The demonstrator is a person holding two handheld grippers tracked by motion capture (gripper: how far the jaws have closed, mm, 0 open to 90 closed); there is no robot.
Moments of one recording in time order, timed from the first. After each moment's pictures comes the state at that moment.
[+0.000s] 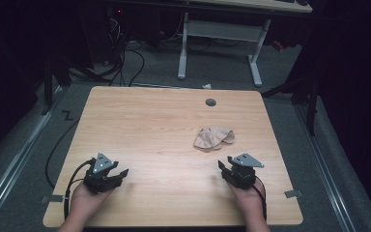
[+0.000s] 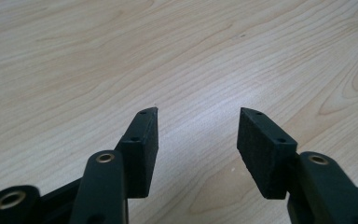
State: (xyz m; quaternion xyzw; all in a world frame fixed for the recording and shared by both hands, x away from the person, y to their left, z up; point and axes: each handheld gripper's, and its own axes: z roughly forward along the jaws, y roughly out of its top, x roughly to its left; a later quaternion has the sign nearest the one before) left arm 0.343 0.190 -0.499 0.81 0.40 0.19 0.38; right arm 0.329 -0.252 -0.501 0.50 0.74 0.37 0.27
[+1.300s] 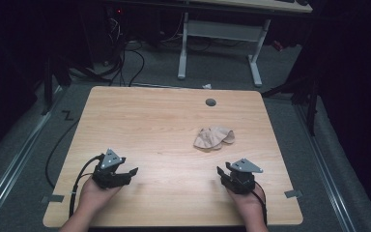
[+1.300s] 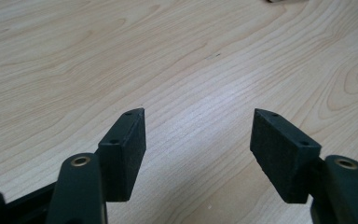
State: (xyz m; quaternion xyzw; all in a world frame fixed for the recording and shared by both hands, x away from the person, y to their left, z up) left arm 0.354 0.173 -0.498 0.82 0.37 0.17 0.40; right arm 0.313 -0.246 -0.501 0.49 0.75 0.36 0.26
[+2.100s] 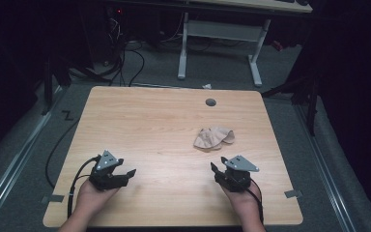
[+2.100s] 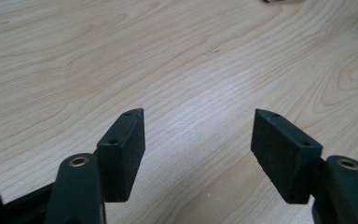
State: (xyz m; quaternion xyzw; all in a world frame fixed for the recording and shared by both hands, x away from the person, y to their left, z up) left arm 0.352 0.183 -0.499 0.81 0.38 0.15 0.41; right arm 0.312 -0.225 -0.477 0.46 0.75 0.38 0.28
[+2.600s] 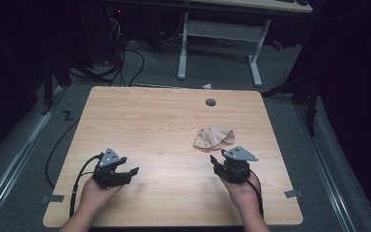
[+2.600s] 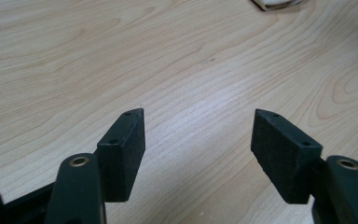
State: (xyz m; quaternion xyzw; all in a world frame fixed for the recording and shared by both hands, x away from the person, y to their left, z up) left arm 0.358 0.174 -0.500 0.81 0.38 0.14 0.42; right arm 0.332 -0.222 -0.459 0.47 0.75 0.37 0.28
